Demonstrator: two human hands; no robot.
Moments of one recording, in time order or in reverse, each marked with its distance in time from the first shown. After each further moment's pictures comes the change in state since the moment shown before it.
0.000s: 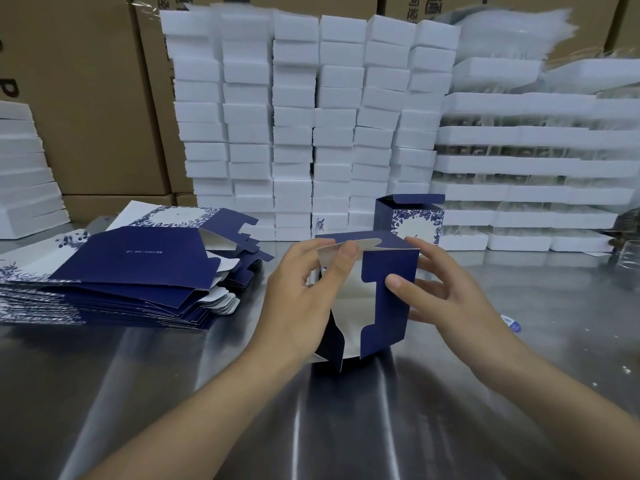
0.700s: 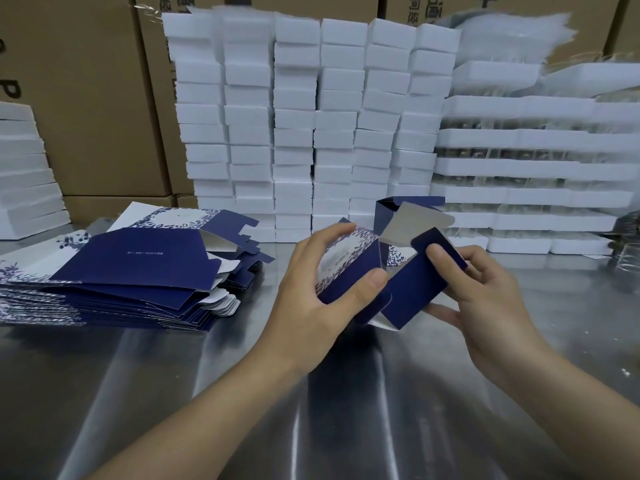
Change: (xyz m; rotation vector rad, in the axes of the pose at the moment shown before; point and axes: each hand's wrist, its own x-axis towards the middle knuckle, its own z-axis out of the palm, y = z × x) left_hand -0.007 -0.001 0.000 -0.007 -0.091 0.117; right_hand 0.004 -0.009 -0.006 0.267 0.321 0.135
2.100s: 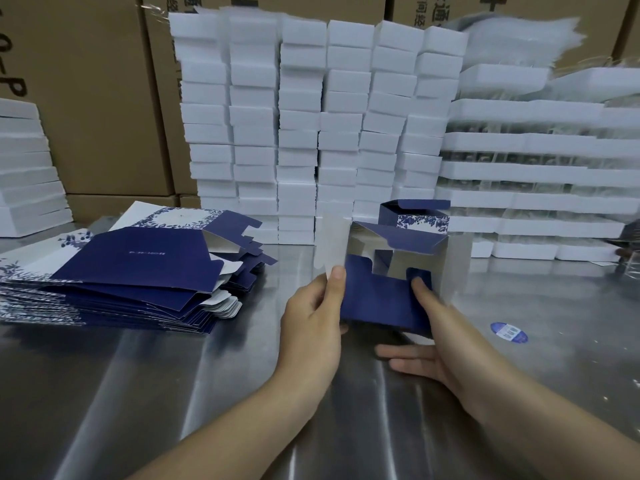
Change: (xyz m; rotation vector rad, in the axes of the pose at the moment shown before) left_hand -0.003 -0.025 0.026 -0.174 0.242 -0.410; right_hand -0.010 0.030 0.019 -0.004 -0.122 0.460
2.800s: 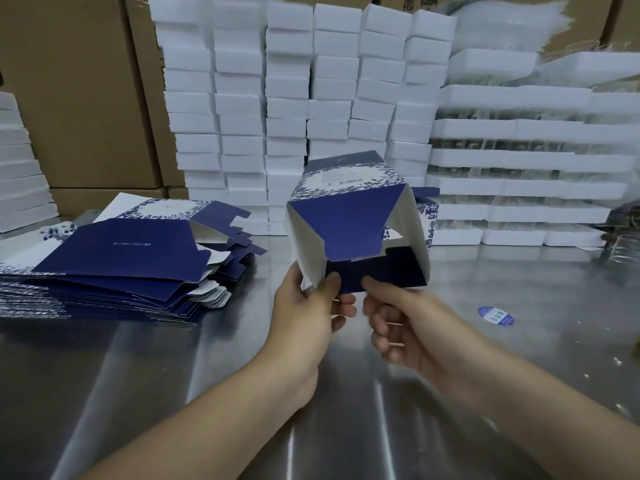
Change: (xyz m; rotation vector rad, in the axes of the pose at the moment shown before) left_hand -0.007 0.003 -0.002 -0.161 -0.057 -0.149; right_hand -0.025 -0.012 0.013 -0.080 -0.216 0.015
